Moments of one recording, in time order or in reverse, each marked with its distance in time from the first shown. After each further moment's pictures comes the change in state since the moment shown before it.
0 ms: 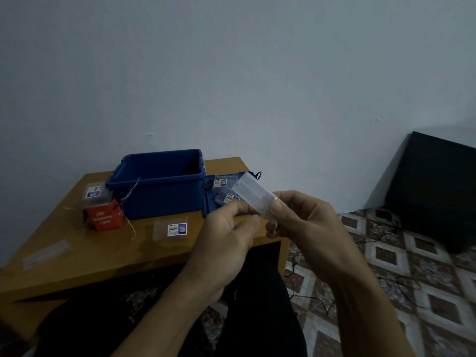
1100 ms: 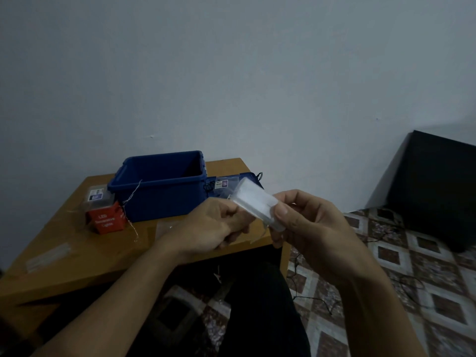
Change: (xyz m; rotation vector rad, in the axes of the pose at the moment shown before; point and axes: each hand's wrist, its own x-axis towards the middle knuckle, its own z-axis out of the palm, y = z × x) left_hand 0.038 0.009 -0.043 0.476 -0.309 -0.069; right_hand -0.006 -0.009 -0.004 0.174 -0.152 0.028
